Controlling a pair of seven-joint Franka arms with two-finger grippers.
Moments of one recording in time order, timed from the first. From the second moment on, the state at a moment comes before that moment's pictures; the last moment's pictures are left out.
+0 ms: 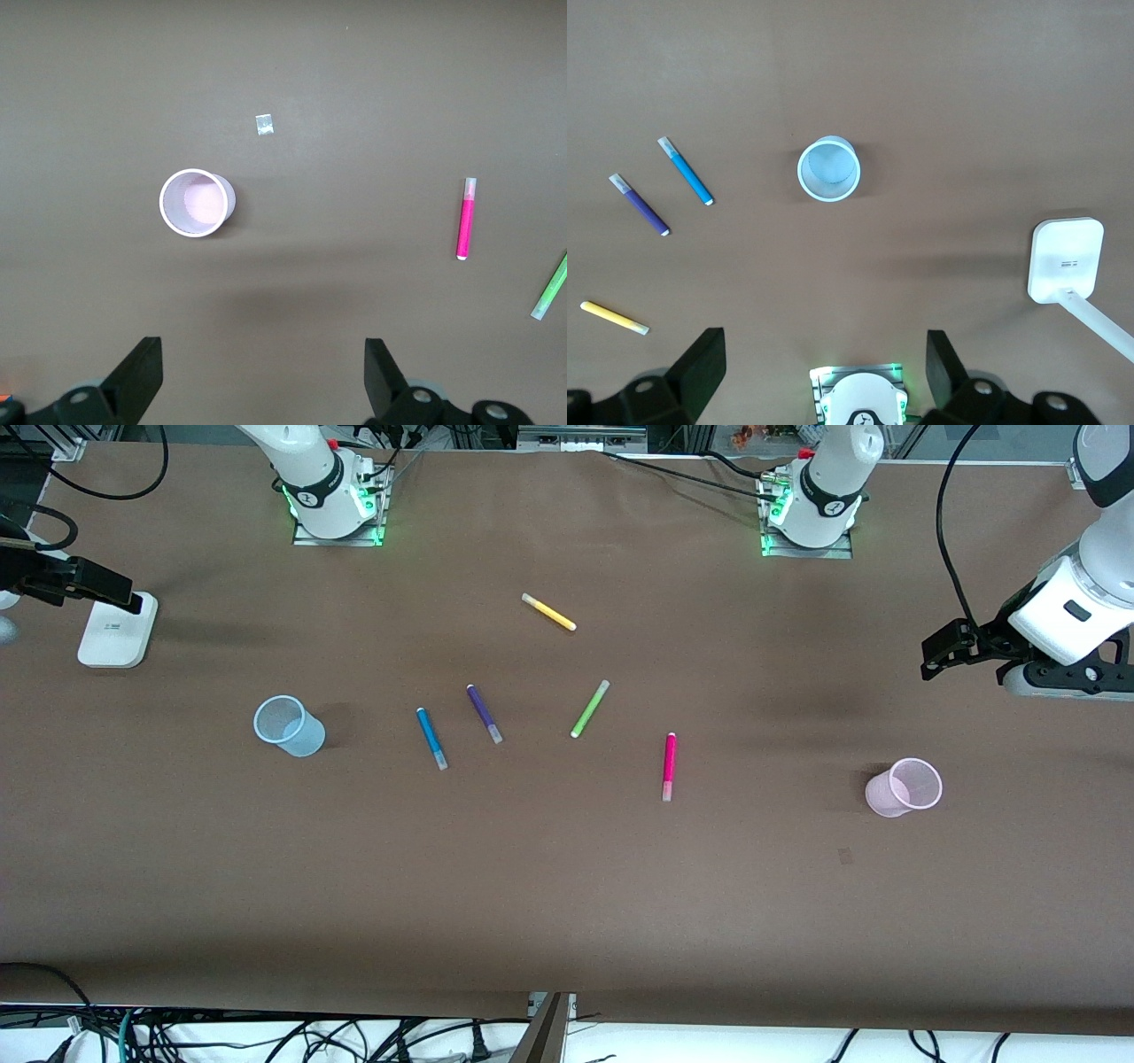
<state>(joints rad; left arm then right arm) -0.04 0.01 -0.01 -1.69 -0.01 1.71 -0.01 0.05 0.06 -0.08 -1.46 0.01 1.33 0.07</state>
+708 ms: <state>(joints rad) -0.04 0.03 -0.01 -1.68 -0.01 1.70 -0.01 0.05 0.11 -0.08 -1.45 0.00 1.33 0.07</state>
